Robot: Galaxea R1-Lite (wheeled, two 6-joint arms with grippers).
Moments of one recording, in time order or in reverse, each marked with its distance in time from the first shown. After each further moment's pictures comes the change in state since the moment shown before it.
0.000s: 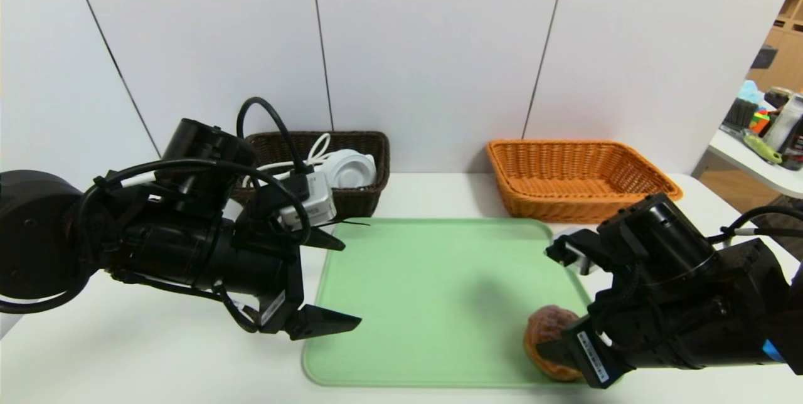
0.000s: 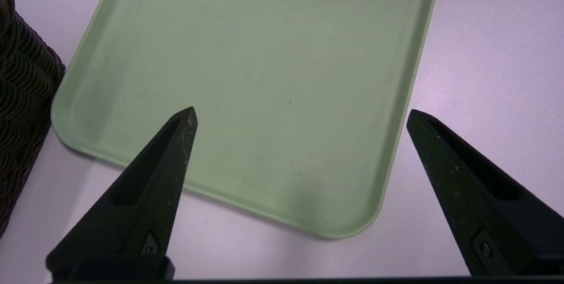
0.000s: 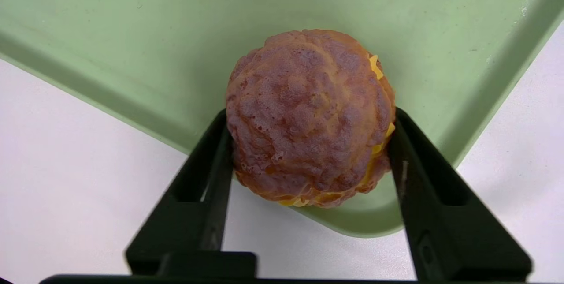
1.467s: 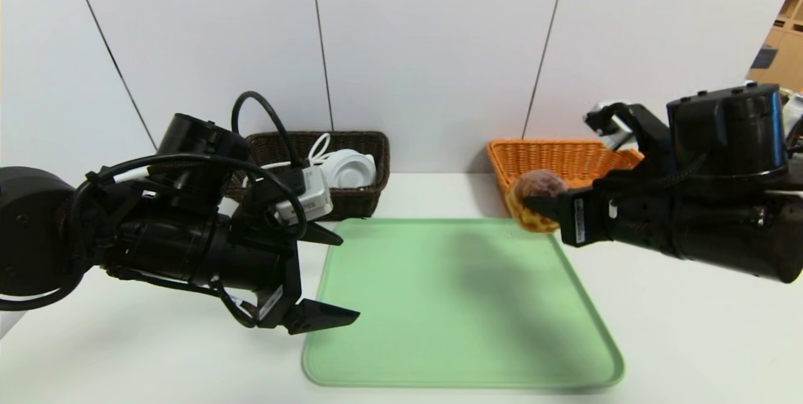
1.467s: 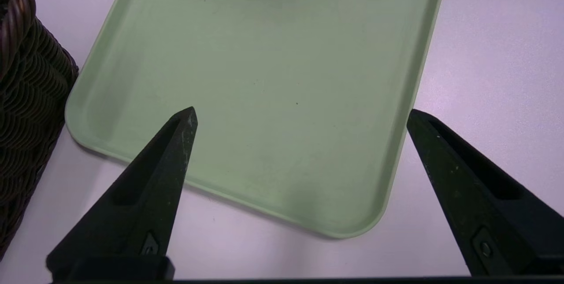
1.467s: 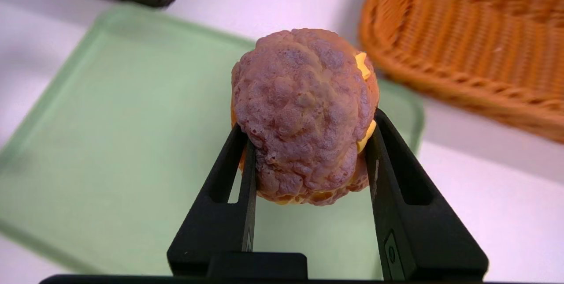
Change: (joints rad) left arm 0.010 -0.007 -0.009 -0.001 0.000 -0.001; right arm -0.097 -0.052 -0.141 -0.370 -0.083 0.000
